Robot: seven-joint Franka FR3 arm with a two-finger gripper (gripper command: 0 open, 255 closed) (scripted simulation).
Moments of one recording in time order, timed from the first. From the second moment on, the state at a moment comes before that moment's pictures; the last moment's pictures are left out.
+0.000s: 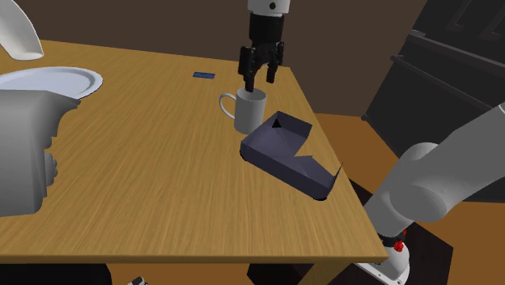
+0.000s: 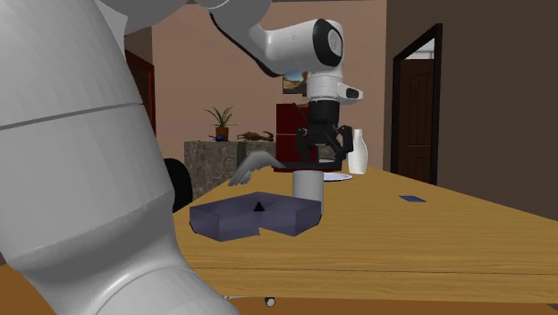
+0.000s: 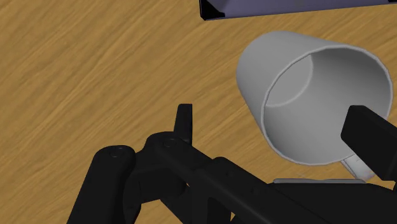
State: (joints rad) arm 0.08 -0.31 0.25 -1.95 0.09 1.60 0.18
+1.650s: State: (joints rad) arm 0.08 -0.31 0.25 -1.95 0.09 1.59 0.18
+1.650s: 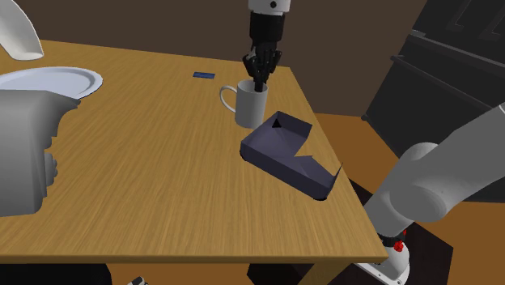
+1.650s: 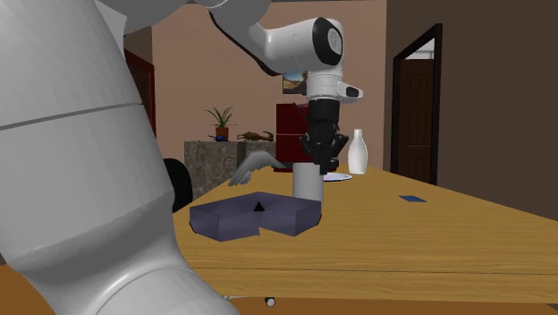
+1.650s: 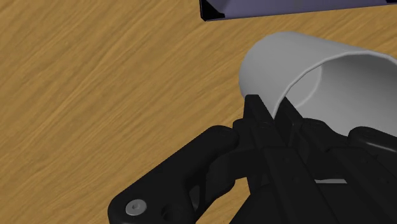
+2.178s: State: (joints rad) arm 0.08 -0.28 0.25 -1.81 0.08 1.48 0.18
